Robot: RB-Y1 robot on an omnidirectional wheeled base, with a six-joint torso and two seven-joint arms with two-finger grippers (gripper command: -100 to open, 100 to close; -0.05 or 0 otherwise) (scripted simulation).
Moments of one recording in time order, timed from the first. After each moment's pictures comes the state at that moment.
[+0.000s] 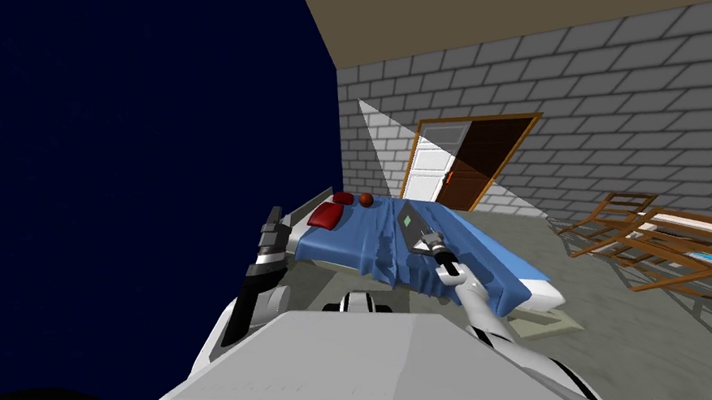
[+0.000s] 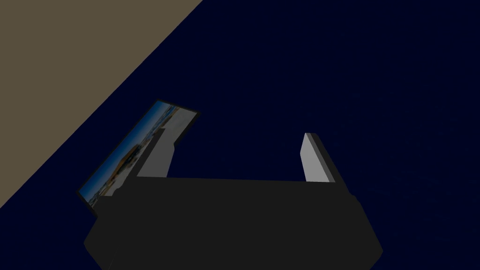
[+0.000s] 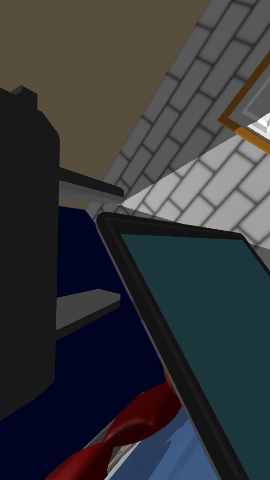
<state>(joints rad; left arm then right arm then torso) 0.49 0.01 0.08 -2.33 -0.05 -0.36 -0.06 -0.19 -0.38 -0.39 -0.96 0.52 -0.42 1.50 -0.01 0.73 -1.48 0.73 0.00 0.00</state>
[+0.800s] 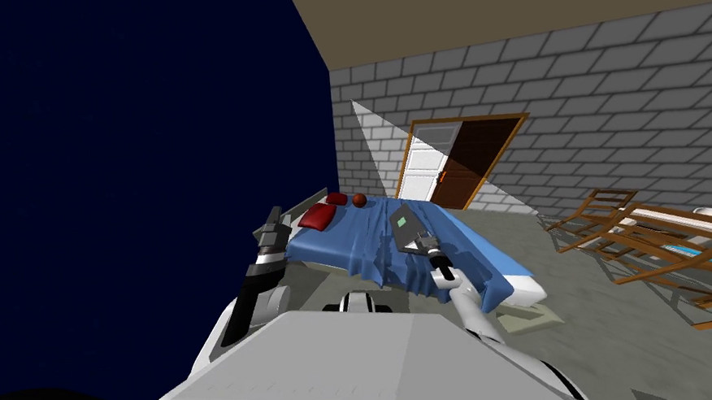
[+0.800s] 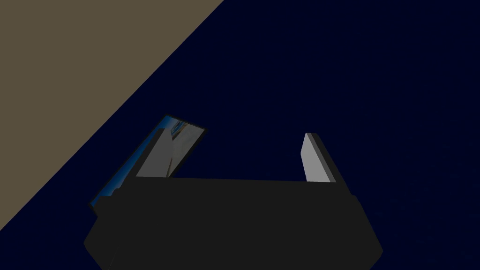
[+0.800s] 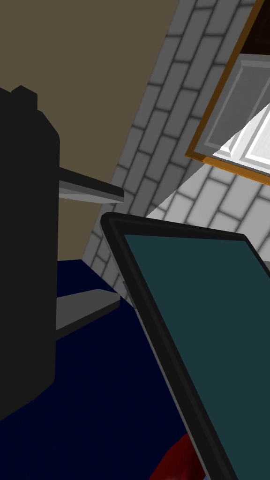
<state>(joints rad) 0.49 0.01 0.08 -2.33 -0.05 -0.36 -0.06 -0.18 -0.33 -0.38 -0.93 0.44 -0.46 1.37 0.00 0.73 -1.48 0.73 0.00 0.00</state>
